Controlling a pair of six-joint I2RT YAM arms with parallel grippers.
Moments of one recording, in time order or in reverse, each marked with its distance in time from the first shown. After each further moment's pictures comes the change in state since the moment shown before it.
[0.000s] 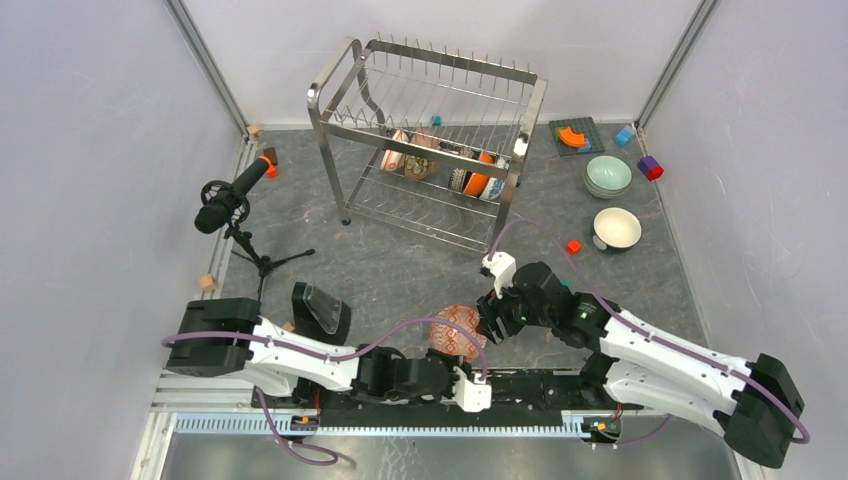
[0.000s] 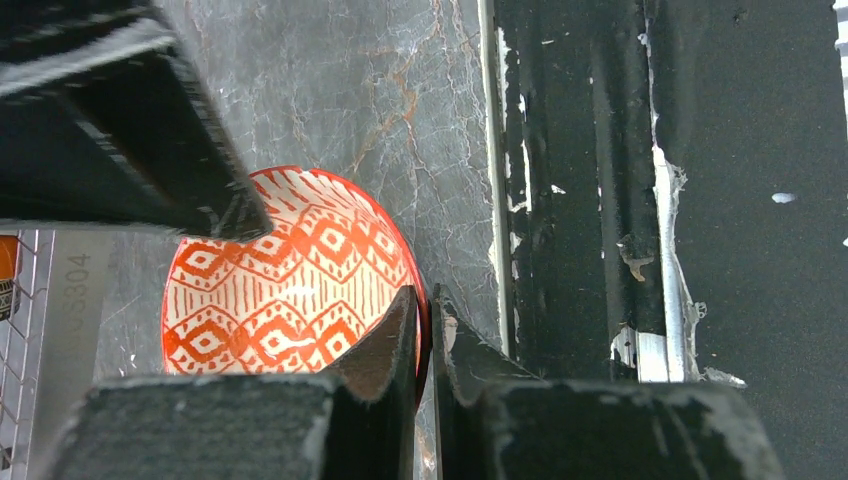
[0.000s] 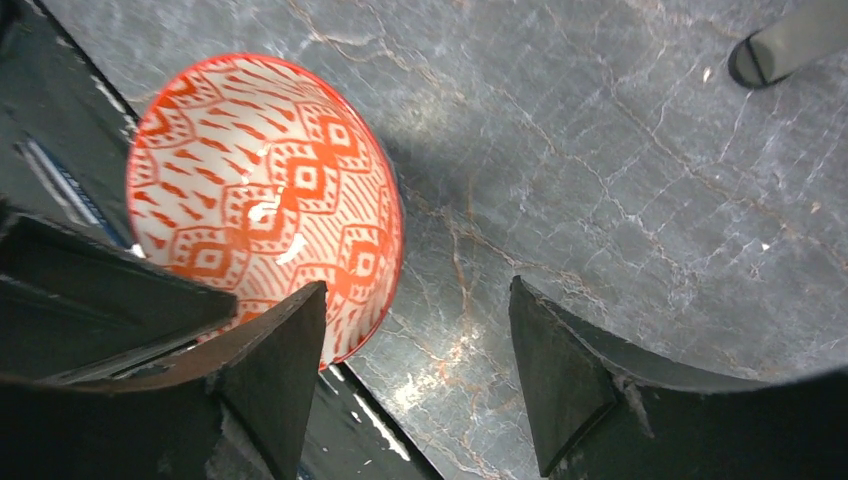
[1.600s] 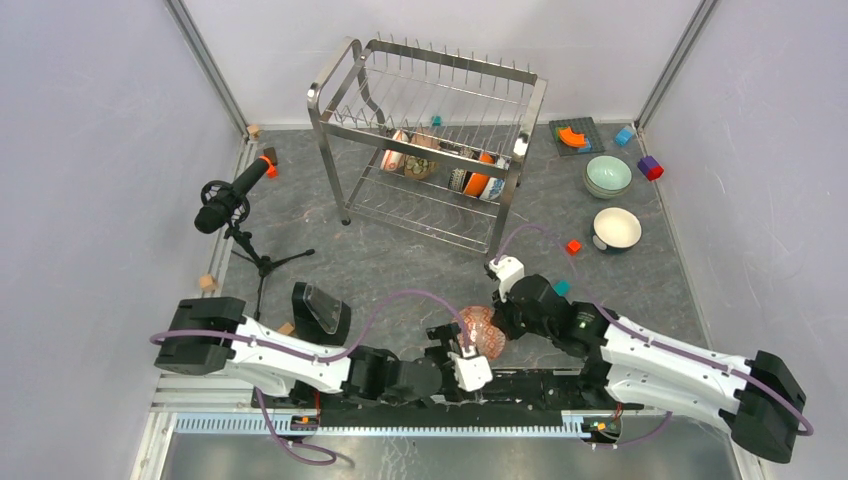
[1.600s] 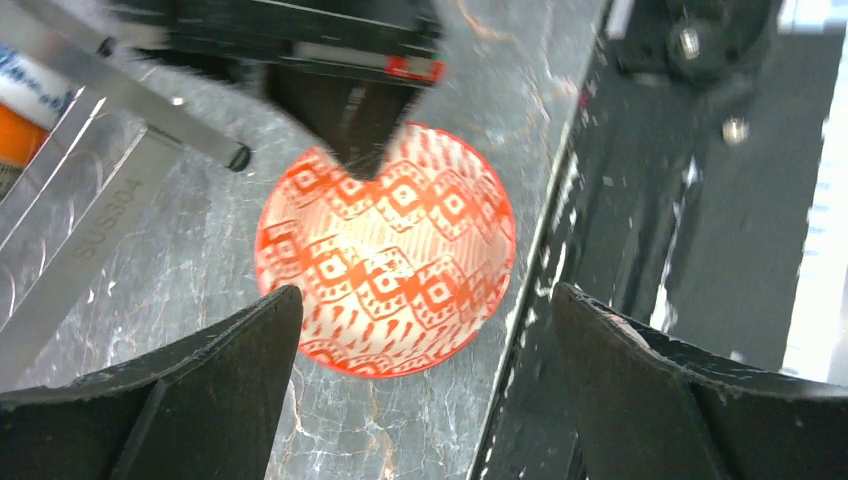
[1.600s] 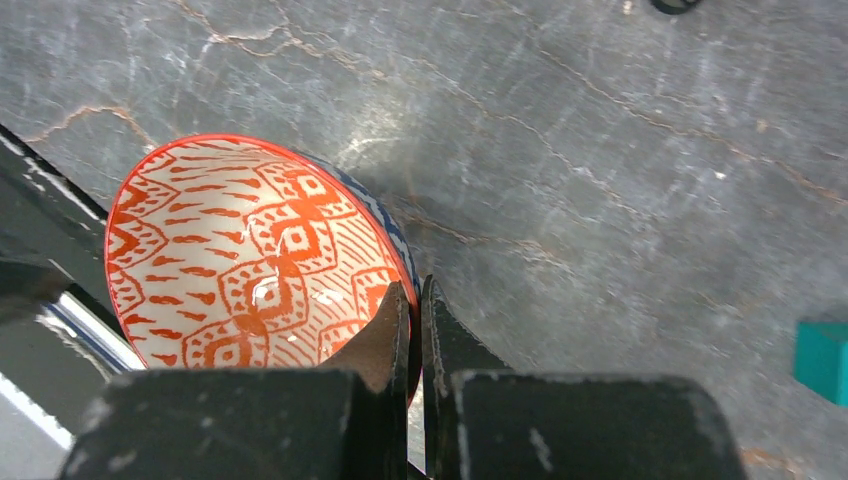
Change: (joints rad) left arm -0.045 -0.049 0.009 0.076 -0.182 -0.254; right arm 0.089 0.006 -0.077 0.043 0.215 0.141
